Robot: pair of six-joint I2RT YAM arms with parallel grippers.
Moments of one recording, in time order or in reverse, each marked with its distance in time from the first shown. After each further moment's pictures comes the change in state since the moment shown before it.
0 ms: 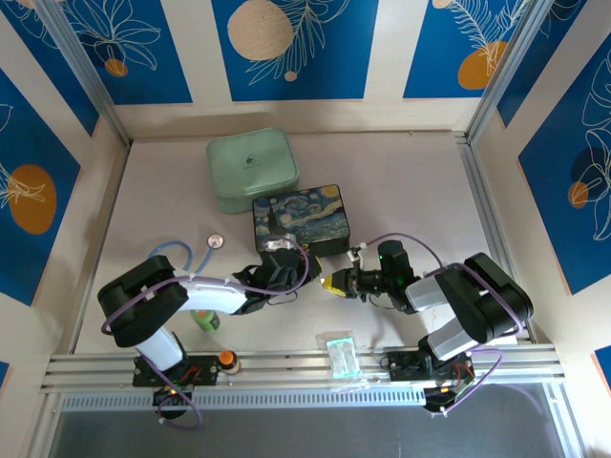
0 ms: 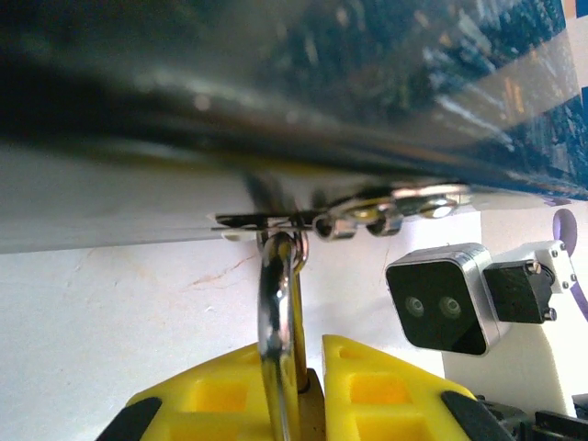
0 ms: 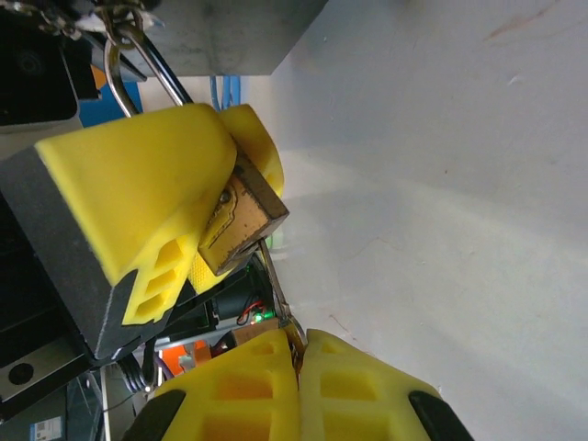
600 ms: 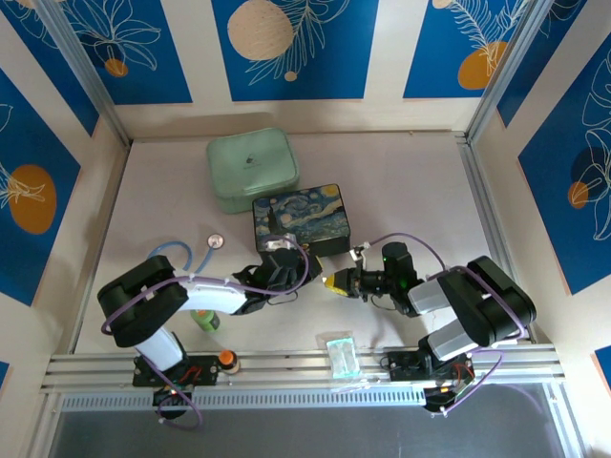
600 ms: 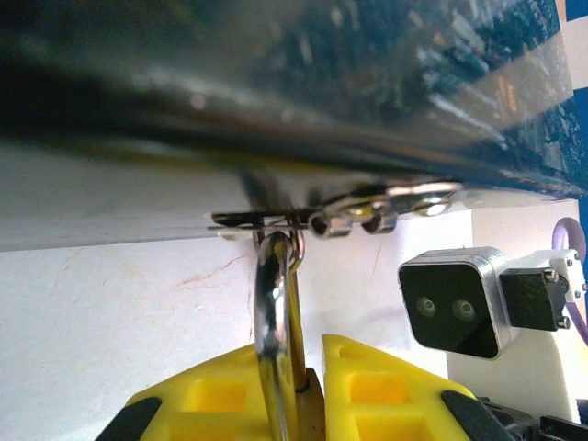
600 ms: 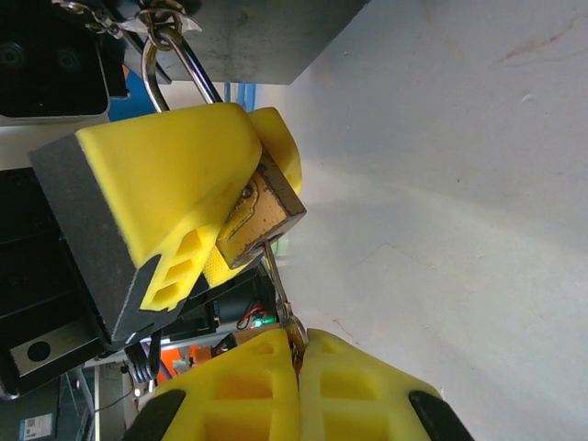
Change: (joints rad) left arm 0.000 0.000 -0.002 0.014 0.004 -0.010; right arm -0.009 -0.026 -0.034 0.053 0.010 -0.015
